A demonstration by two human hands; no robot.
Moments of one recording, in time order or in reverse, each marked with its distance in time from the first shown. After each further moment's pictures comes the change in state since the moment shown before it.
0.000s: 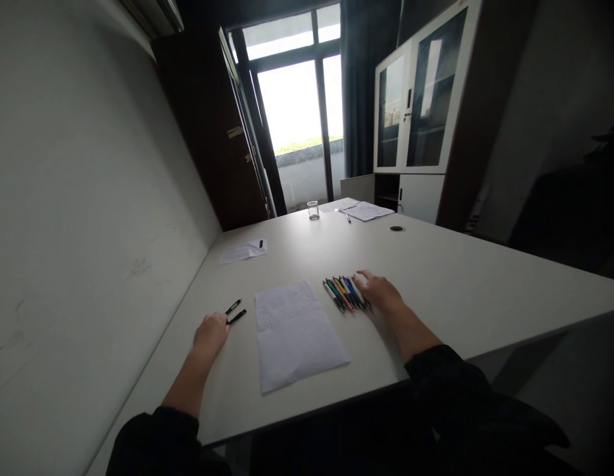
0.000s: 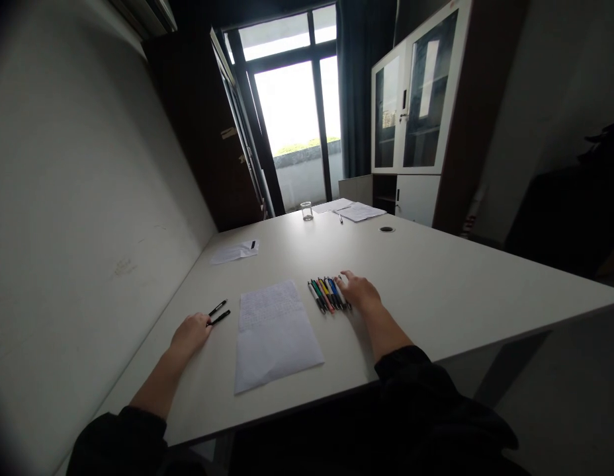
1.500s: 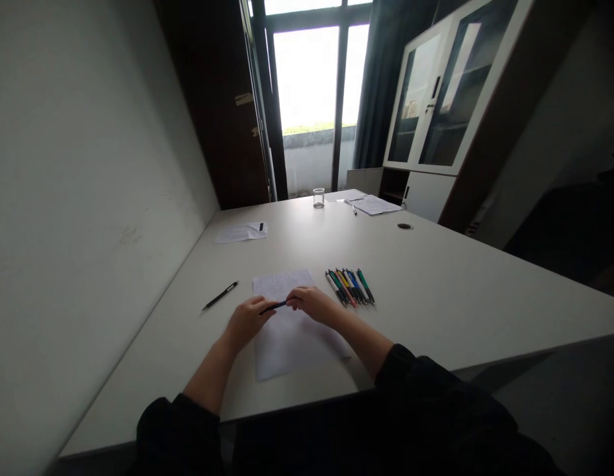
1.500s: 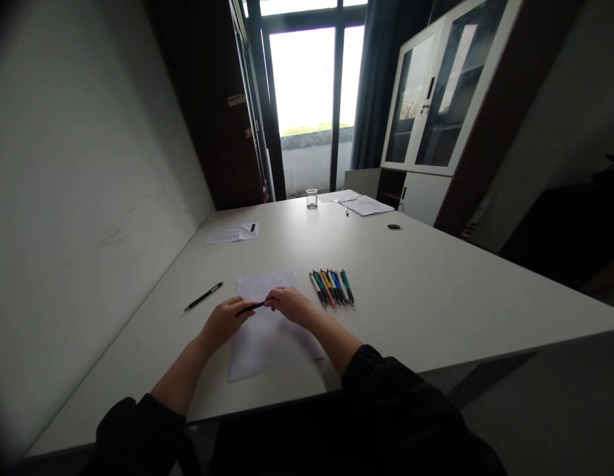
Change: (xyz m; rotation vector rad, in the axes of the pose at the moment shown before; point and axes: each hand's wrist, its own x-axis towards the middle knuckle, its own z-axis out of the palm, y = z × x) left_hand -0.008 0.081 0.018 -0.697 0.235 0.504; right_hand -0.056 -0.164 0.045 0.505 -0.360 -0.775
